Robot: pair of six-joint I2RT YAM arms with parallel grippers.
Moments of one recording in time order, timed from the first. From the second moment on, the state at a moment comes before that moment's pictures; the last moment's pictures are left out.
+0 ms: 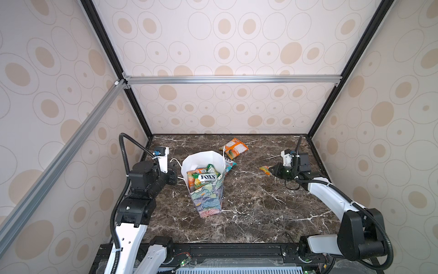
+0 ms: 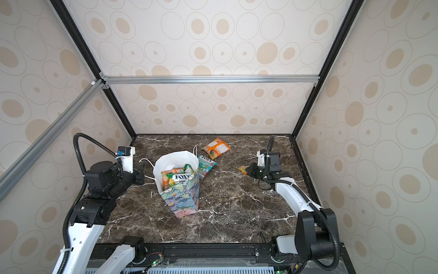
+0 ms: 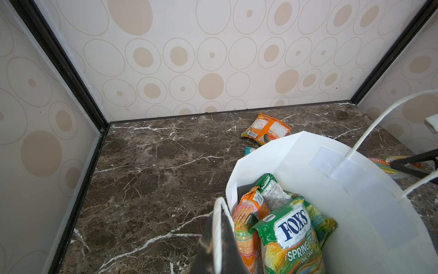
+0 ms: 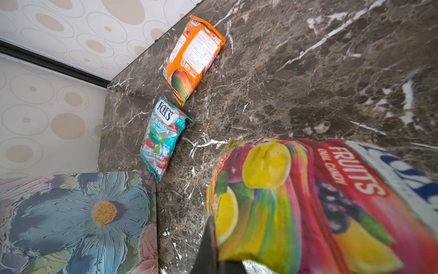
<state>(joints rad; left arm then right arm) -0.10 0.74 0.99 -0.60 0.12 -0.01 0.12 1.33 0.86 -0.28 -0.42 0.52</state>
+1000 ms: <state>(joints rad) -0.10 0.74 0.99 -0.60 0.12 -0.01 0.33 1.21 1.13 -0.51 -0.35 0.38</state>
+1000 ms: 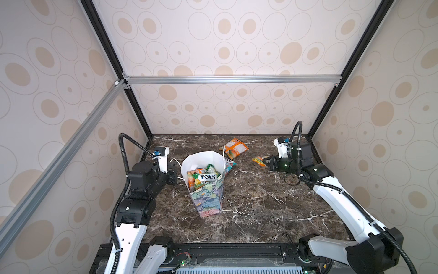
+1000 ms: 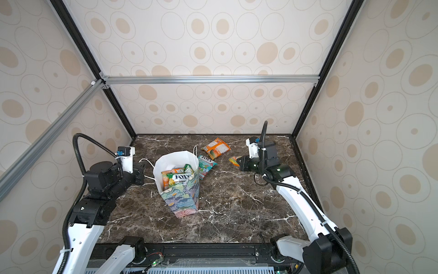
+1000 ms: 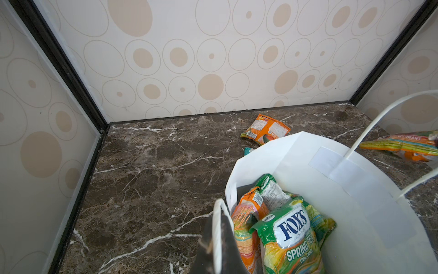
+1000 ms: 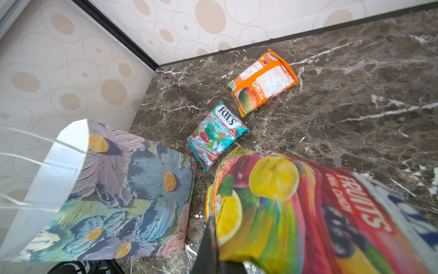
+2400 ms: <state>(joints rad) -0.10 0.72 0.99 -0.60 0.14 -0.01 0.94 1.44 1.94 -0.74 -0.11 0.09</state>
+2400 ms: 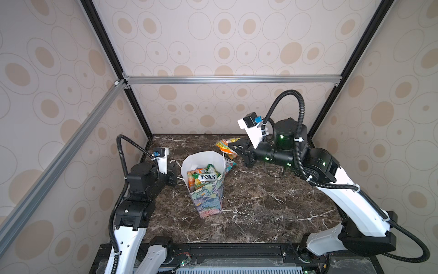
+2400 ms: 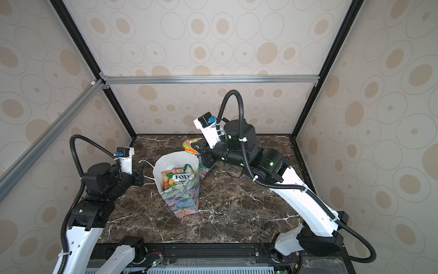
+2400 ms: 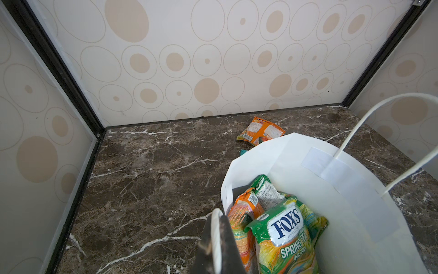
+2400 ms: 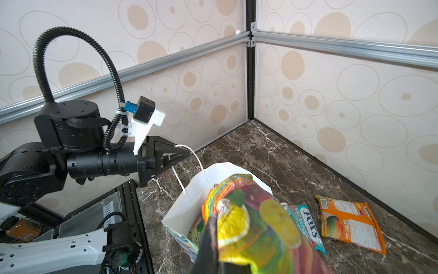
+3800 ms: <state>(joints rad) -0.10 0.70 0.99 -0.61 0.14 -0.01 1.06 1.91 2.35 -1.12 -0.23 0.04</state>
